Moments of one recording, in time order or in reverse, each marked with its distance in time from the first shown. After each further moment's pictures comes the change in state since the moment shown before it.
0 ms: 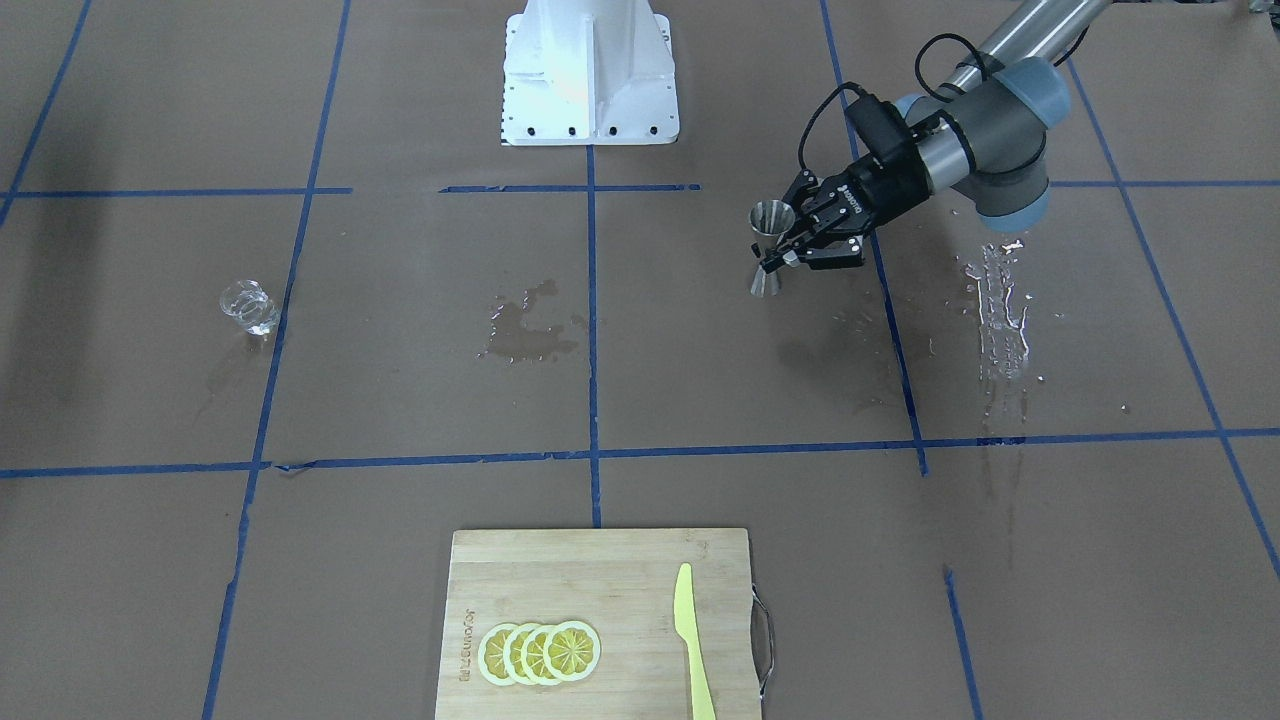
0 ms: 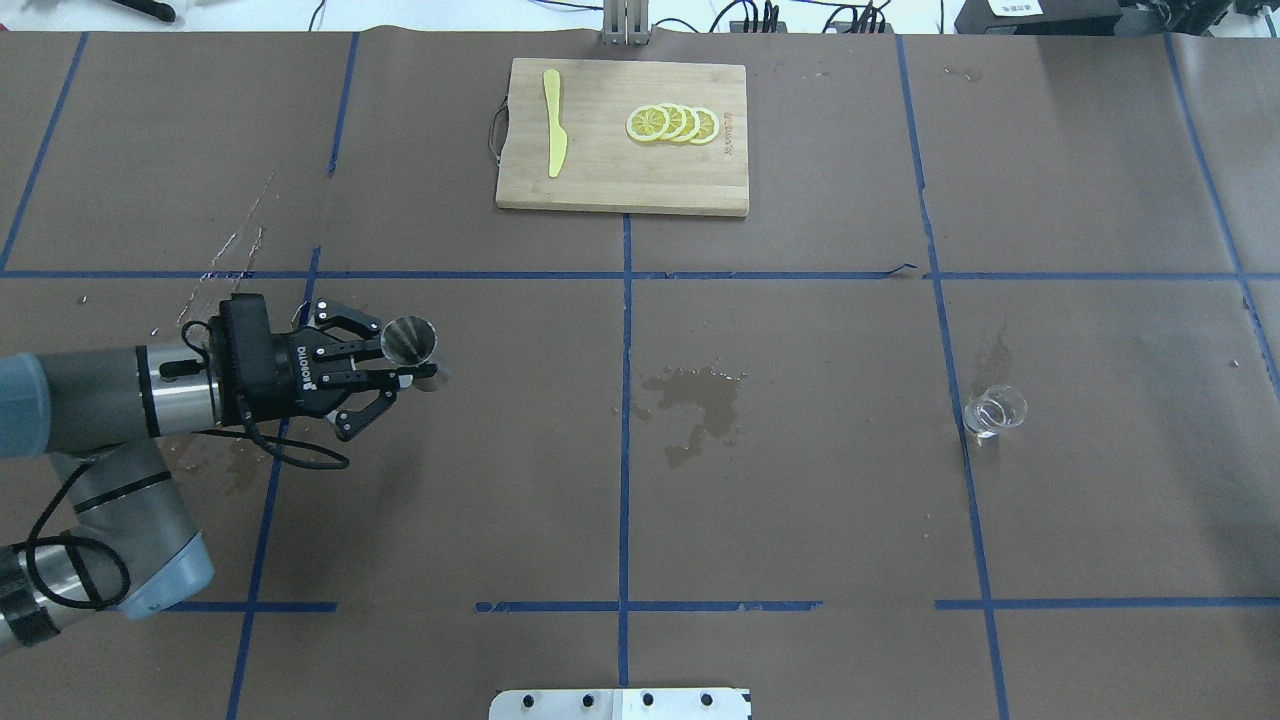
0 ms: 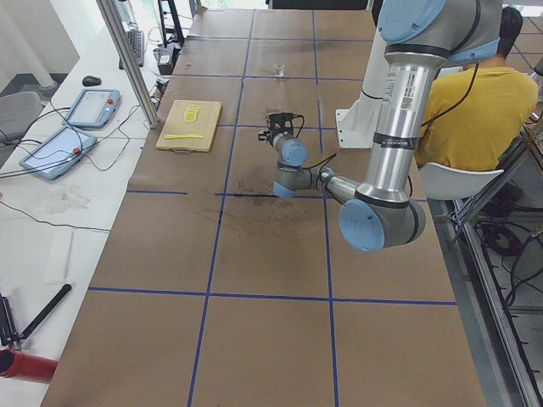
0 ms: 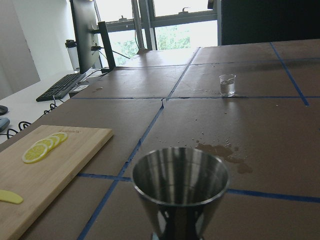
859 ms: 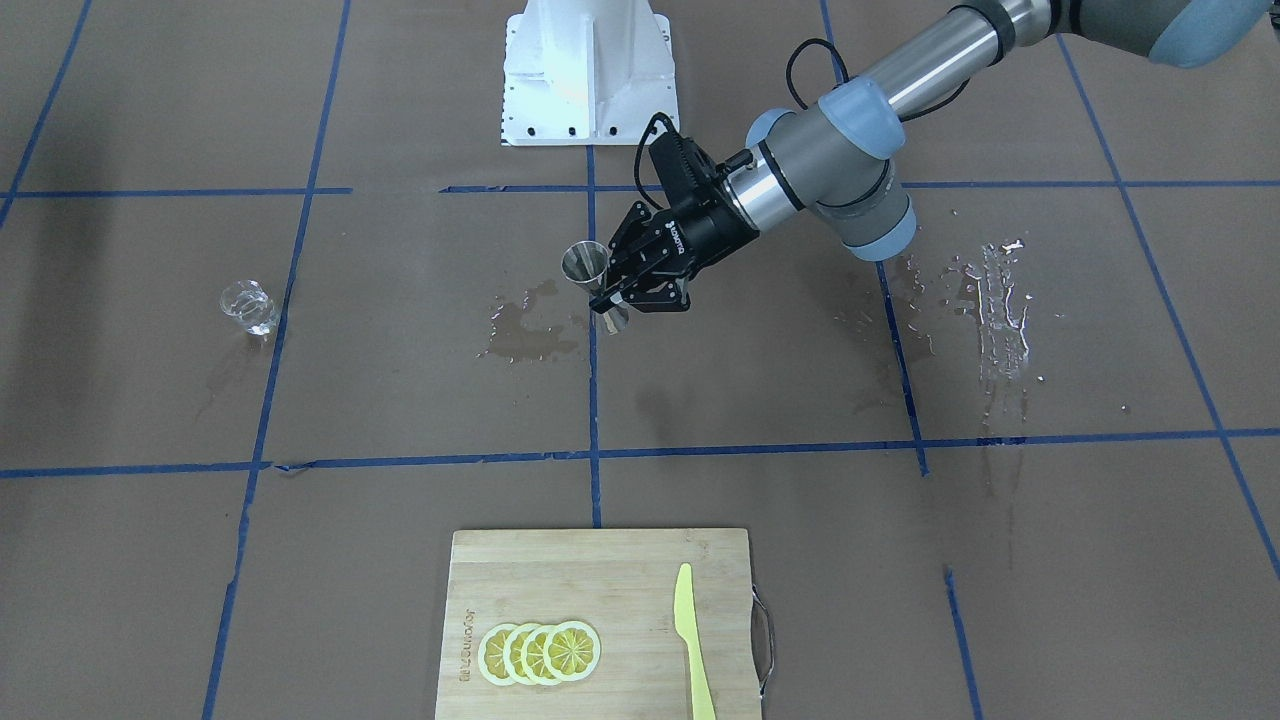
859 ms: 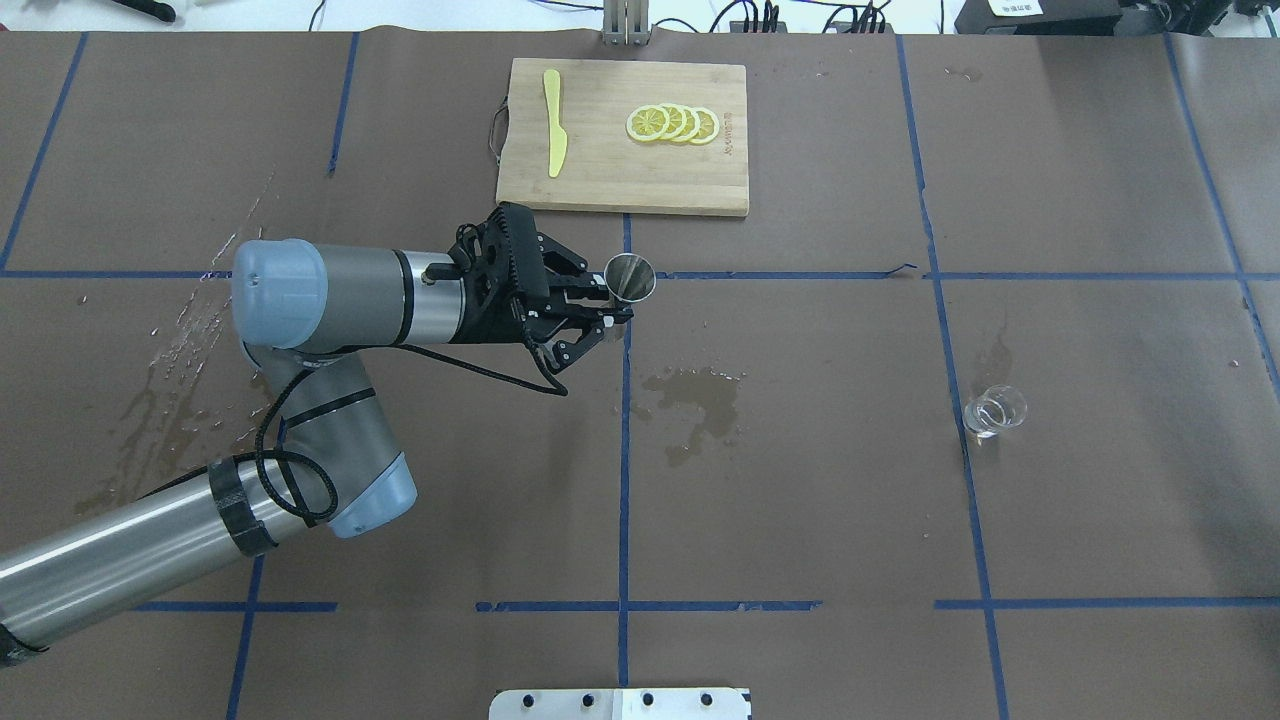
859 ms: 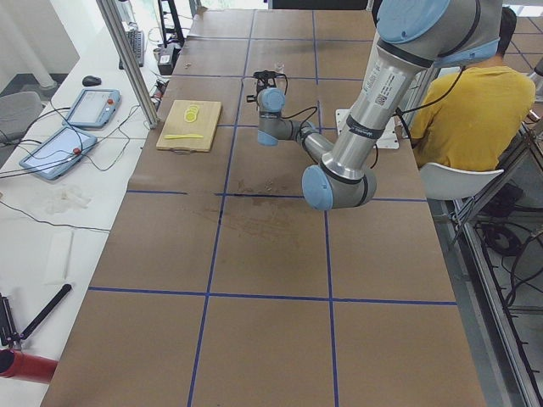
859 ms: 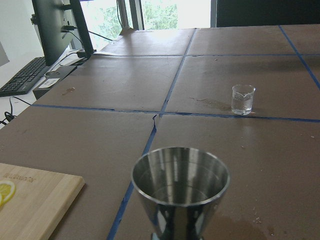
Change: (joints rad) left arm 0.006 -0.366 0.135 0.312 -0.077 0.003; right arm -0.005 0.012 0.053 0.019 0.004 0.121
